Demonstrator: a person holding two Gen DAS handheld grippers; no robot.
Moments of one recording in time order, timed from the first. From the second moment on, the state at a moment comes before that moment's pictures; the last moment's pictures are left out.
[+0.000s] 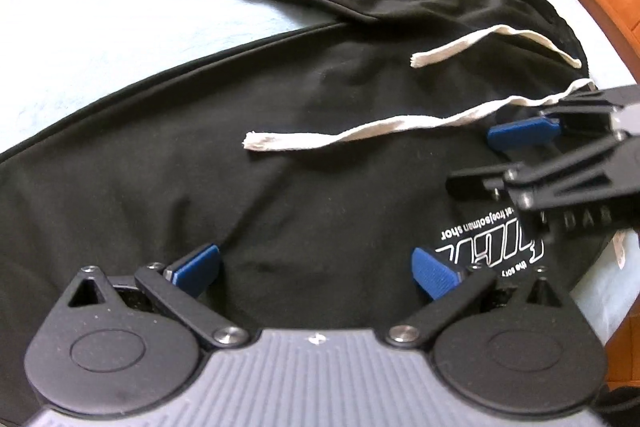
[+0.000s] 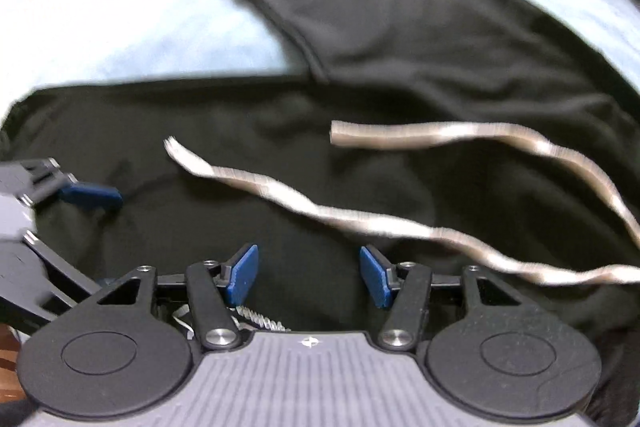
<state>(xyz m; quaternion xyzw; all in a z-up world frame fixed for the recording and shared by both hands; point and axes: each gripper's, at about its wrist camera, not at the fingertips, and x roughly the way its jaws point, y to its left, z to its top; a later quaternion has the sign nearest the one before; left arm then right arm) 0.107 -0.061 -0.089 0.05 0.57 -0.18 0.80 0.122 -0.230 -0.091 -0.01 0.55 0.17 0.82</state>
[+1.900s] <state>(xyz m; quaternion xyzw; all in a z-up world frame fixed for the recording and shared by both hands) 0.105 -0.060 -0.094 0.05 0.56 -0.16 0.81 0.157 -0.363 -0.065 0.13 0.50 0.01 0.86</state>
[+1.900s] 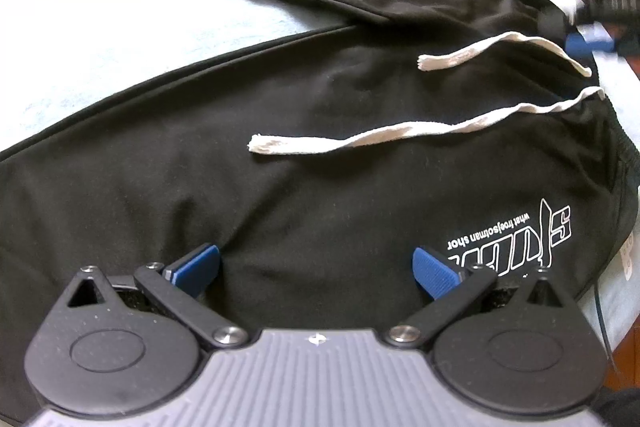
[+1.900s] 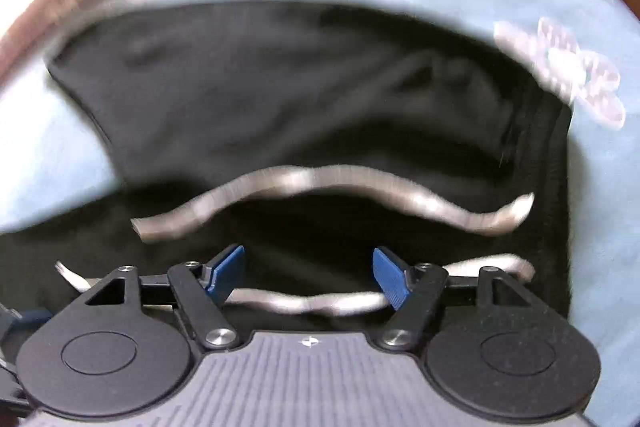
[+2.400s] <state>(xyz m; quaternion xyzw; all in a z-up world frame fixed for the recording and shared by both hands) 0.107 -0.062 -0.095 0.06 0.57 -0.15 0.81 0.243 -0.413 -0.094 0.15 0.48 -0.05 0.86</state>
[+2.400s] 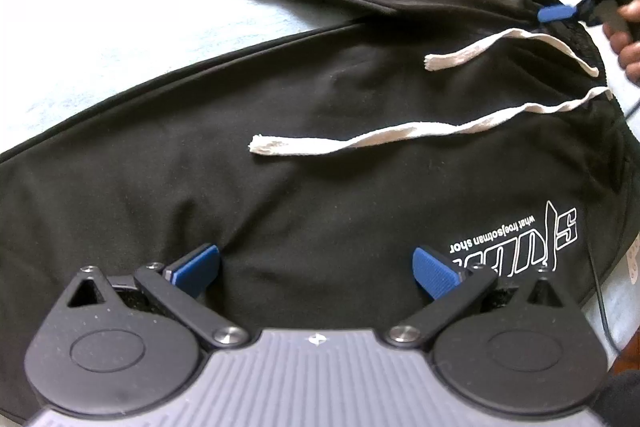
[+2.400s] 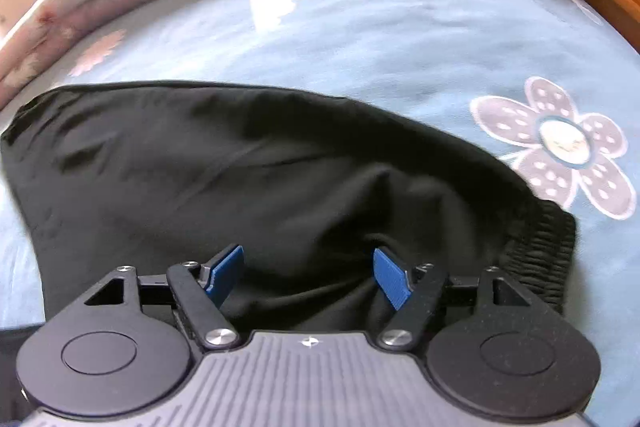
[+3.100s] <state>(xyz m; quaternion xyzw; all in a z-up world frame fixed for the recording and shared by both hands) 0.108 -0.051 -0.094 0.02 0.56 -0.15 0.81 0.159 -0.285 -0.074 -0.29 0.43 0.15 0.84</state>
